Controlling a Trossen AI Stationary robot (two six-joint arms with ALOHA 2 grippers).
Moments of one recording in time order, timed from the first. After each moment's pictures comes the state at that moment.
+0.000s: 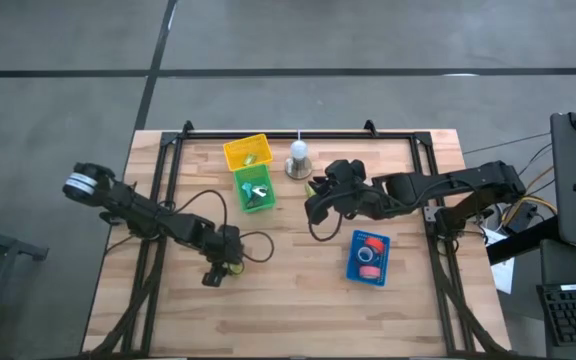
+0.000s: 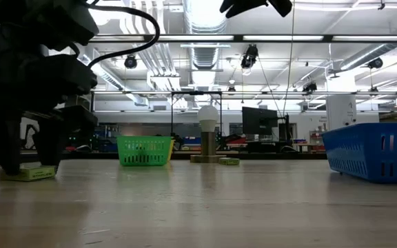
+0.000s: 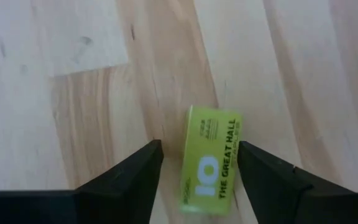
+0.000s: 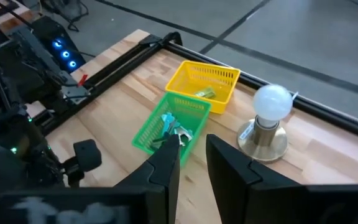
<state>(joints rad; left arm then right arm) -0.30 1.41 0.57 -0.26 0.12 -0.13 0.17 1.51 1.47 -0.65 0.70 0.77</state>
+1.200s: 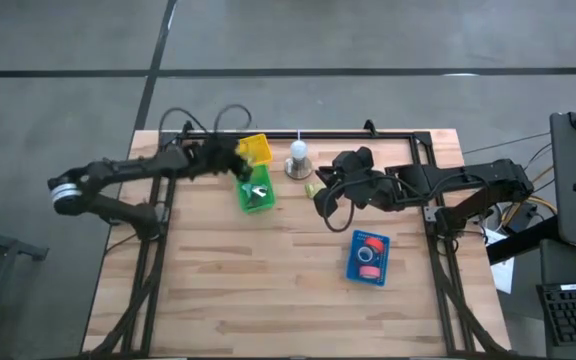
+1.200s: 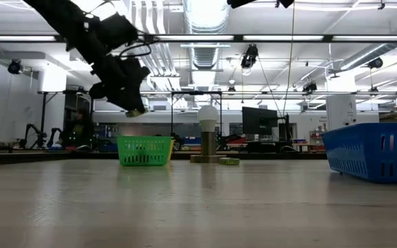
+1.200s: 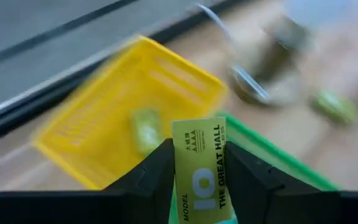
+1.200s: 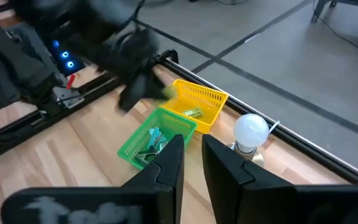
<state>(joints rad) 0.49 1.23 0.77 -0.28 -0.23 -0.34 0.14 1.44 1.47 -0.65 0.71 0.58</state>
